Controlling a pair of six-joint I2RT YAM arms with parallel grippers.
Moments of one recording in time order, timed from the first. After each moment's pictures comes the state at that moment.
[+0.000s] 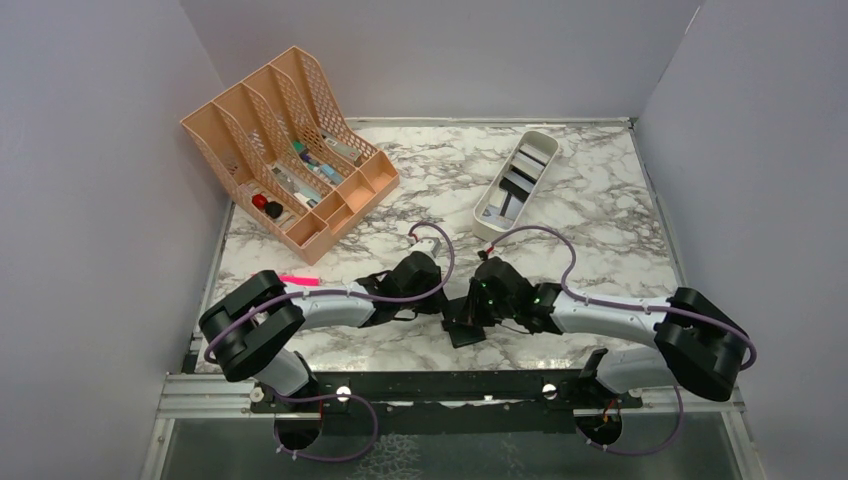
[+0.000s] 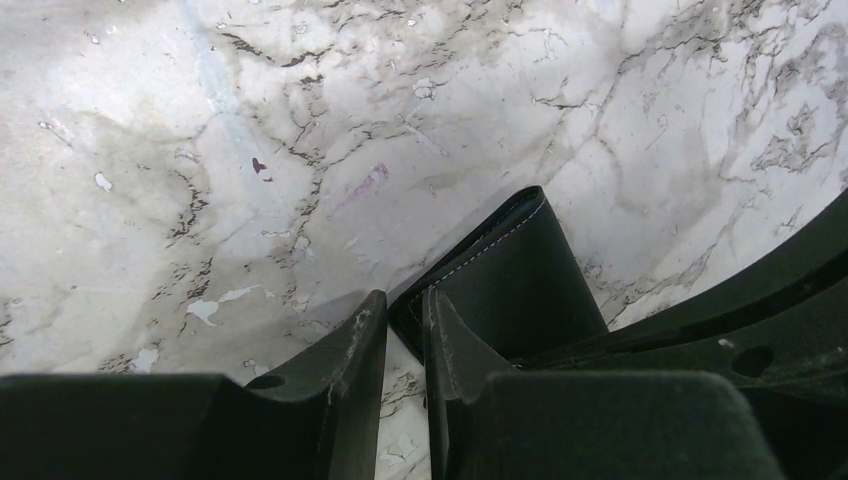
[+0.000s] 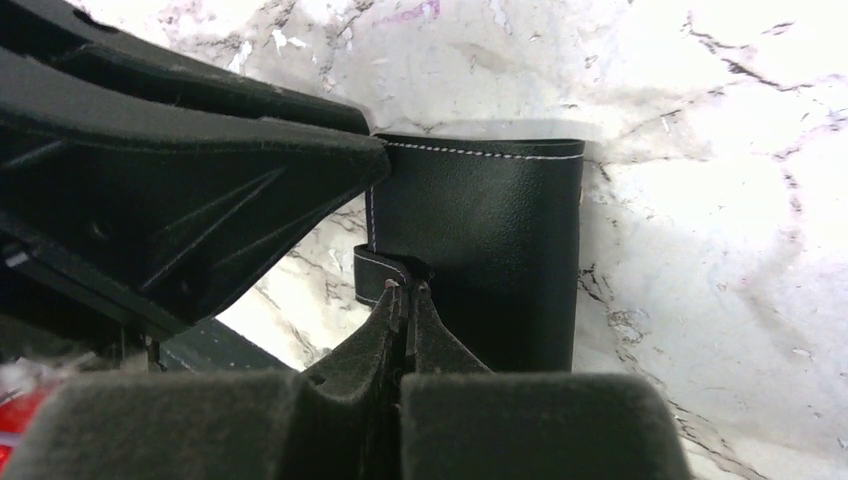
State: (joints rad) left arm -0.93 1.51 0.60 0.16 -0.05 -0.73; right arm 0.93 1.32 0.54 -0.08 0.01 0.90
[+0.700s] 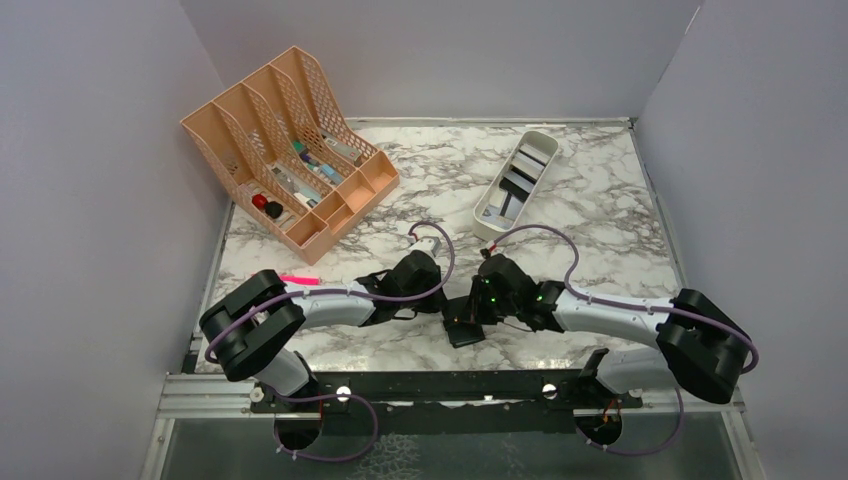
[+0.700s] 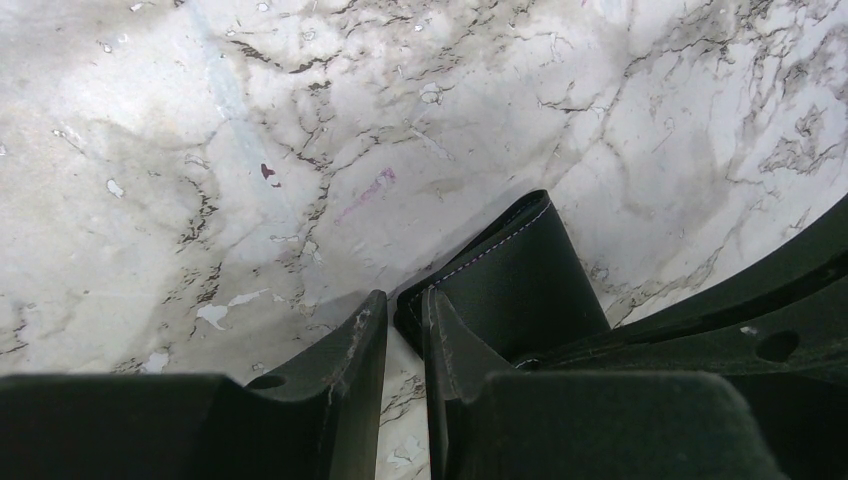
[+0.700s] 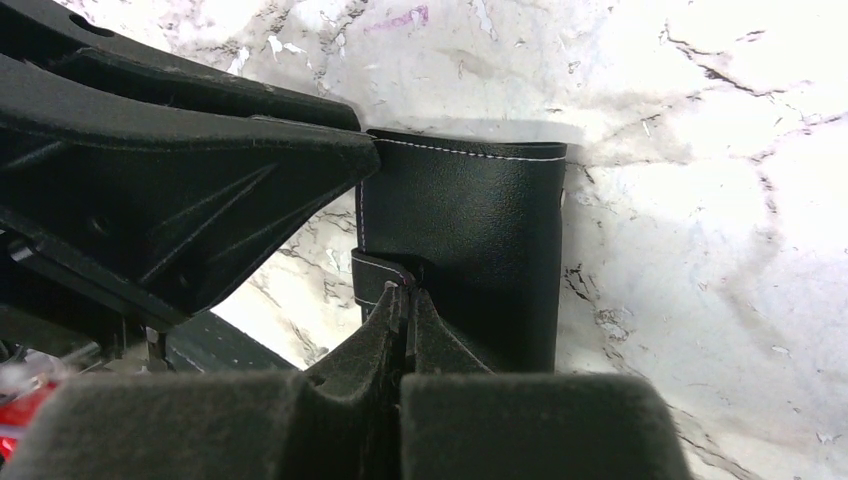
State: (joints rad) left arm -0.93 1.51 0.61 0.15 -0.05 -0.72; right arm 0.90 1.30 0.54 -0.09 -0.02 0.89
